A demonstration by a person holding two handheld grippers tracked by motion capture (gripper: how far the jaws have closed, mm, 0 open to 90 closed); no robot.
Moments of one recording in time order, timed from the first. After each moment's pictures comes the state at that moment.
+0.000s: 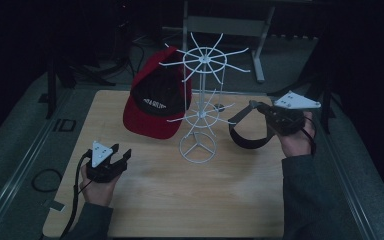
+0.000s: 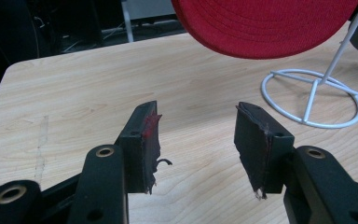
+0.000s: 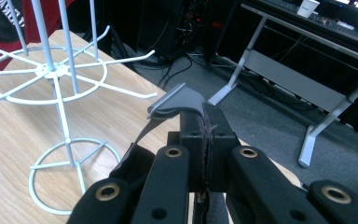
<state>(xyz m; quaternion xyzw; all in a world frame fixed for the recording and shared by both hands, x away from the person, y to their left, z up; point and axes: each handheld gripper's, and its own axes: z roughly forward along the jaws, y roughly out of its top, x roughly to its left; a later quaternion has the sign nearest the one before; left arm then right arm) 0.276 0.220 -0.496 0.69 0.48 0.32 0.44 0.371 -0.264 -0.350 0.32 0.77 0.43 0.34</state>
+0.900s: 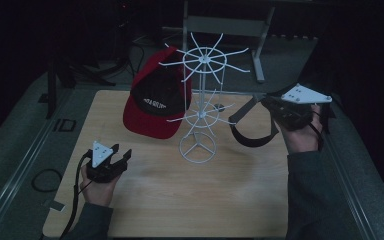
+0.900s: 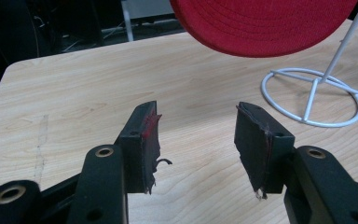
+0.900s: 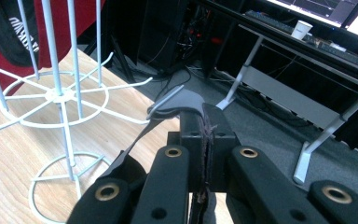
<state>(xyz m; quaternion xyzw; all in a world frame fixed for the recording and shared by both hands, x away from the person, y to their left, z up) 0.276 0.219 -0.497 0.69 0.48 0.32 0.43 0.366 -0.269 -0.323 0.29 0.77 0.44 0.36</state>
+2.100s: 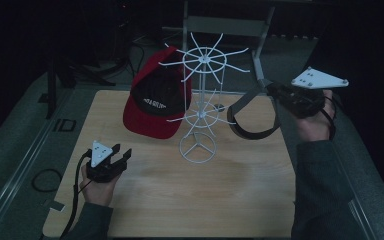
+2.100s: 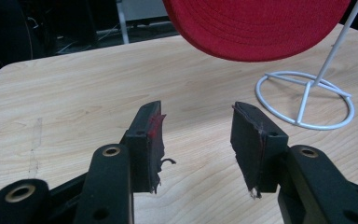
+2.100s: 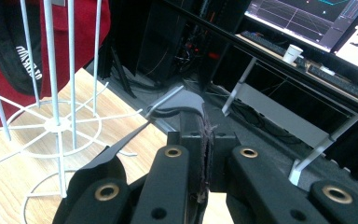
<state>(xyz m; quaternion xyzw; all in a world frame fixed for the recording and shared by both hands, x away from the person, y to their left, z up) 0.276 0.220 -0.496 0.69 0.48 0.31 0.44 0.366 -0.272 -0.280 0.27 0.76 0.45 0.37</state>
